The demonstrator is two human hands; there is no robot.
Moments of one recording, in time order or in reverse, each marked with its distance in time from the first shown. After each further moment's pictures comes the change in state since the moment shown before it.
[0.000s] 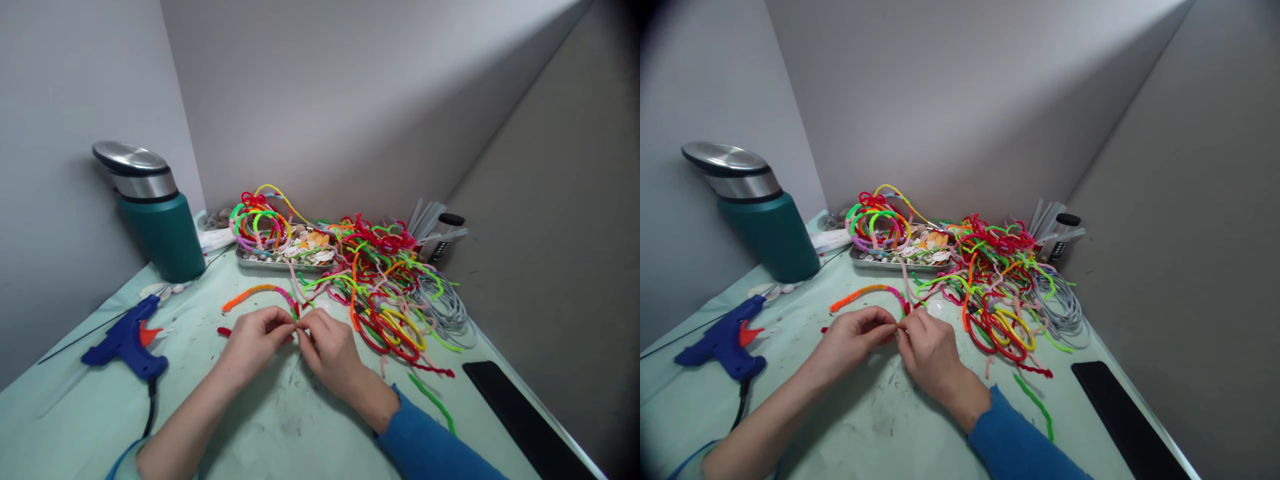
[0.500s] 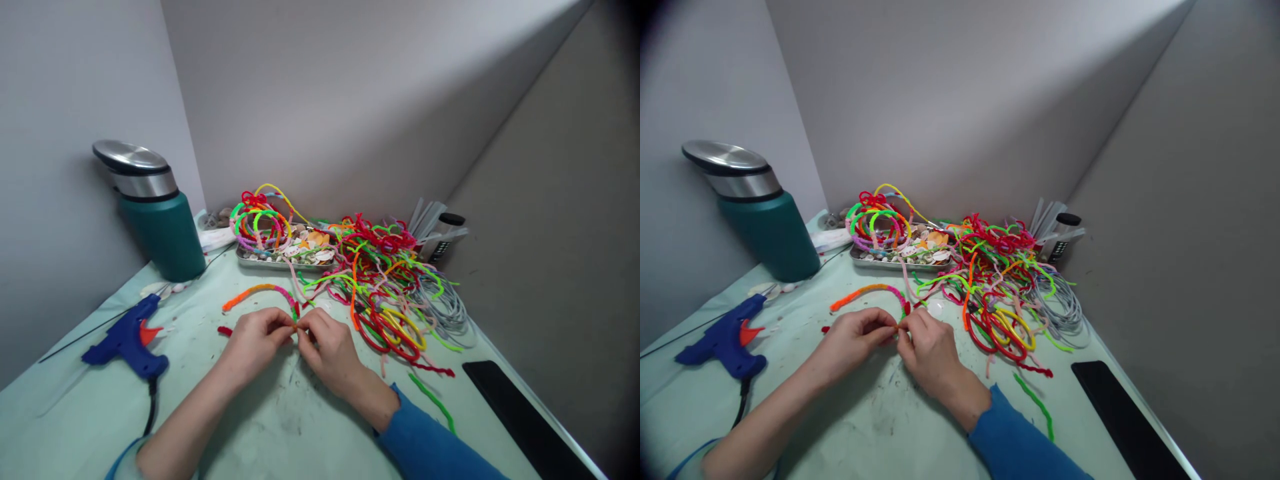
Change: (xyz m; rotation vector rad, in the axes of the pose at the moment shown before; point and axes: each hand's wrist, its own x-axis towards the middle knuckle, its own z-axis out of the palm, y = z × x) left_hand -0.001 0.001 -0.002 0.140 -0.019 0.013; right_hand -0.001 0.000 0.003 0.080 -0.010 0.088
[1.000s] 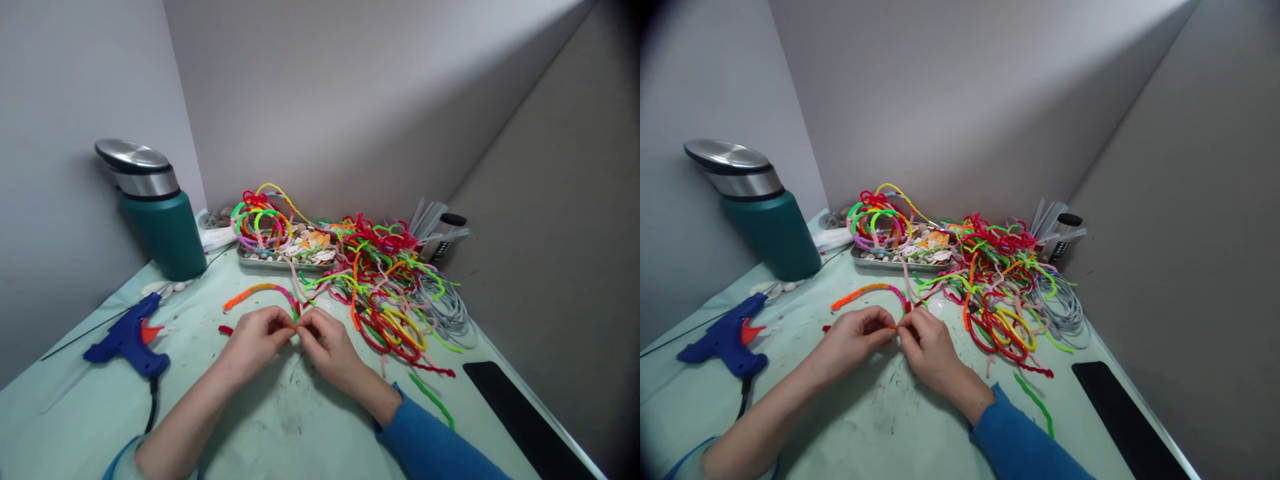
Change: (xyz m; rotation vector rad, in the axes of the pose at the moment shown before) left_hand 0.001 -0.002 -0.002 -0.016 -0.012 0.004; right_hand 0.003 0.000 -0.002 0.255 -0.057 0.072
